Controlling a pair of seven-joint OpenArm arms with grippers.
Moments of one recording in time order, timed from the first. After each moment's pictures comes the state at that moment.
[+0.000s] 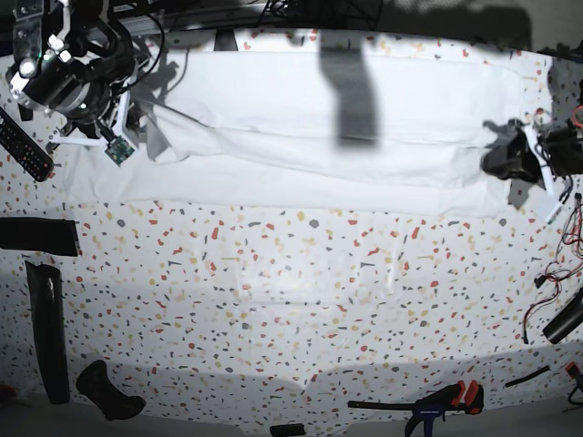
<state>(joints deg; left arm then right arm) 10.8 -38.8 -10.3 96.9 -63.5 -38.2 63.7 -25.4 28.3 13.5 123.5 17.5 35.1 -62.1</state>
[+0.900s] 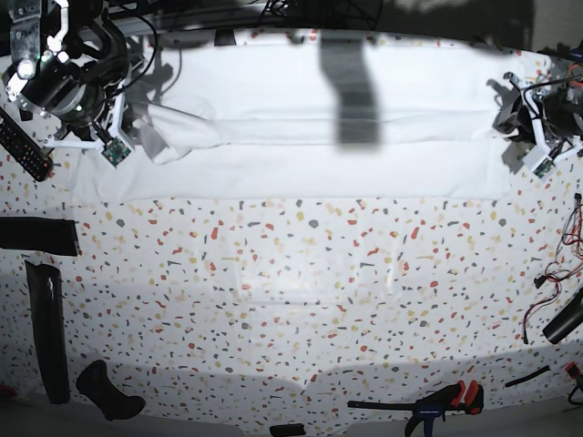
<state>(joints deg) 20.2 -39.0 -10.3 99.3 -42.2 -38.3 53.3 -25.4 29.7 13.5 123.5 14.8 35.1 -60.9</state>
